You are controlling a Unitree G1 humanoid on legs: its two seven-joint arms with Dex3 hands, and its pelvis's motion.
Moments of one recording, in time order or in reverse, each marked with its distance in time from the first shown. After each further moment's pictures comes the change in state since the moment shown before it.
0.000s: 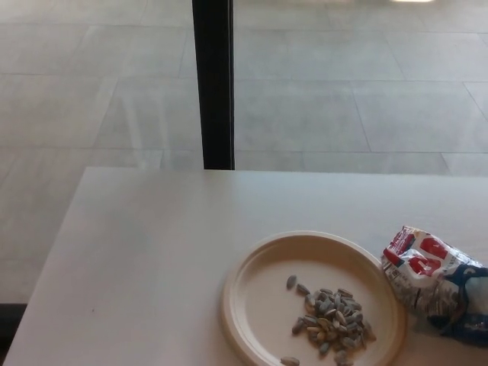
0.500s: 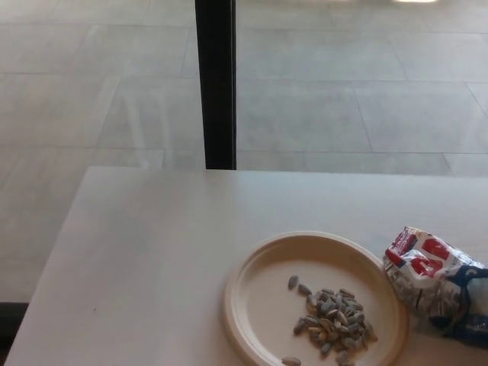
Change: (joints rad) left_arm -0.009 0.017 -0.011 -0.001 0.012 0.008 -0.003; right_arm 0.042 -0.001 0.090 0.000 -0.015 -0.017 -0.002
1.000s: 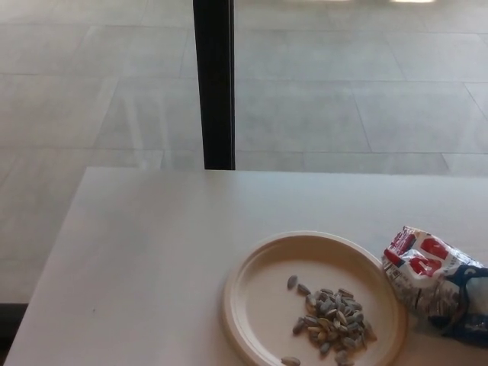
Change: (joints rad) left_arm 0.002 0.032 0.038 0.002 -0.007 0.013 -0.012; right_arm 0.016 0.041 0.105 -0.001 -0.037 -0.037 -0.036
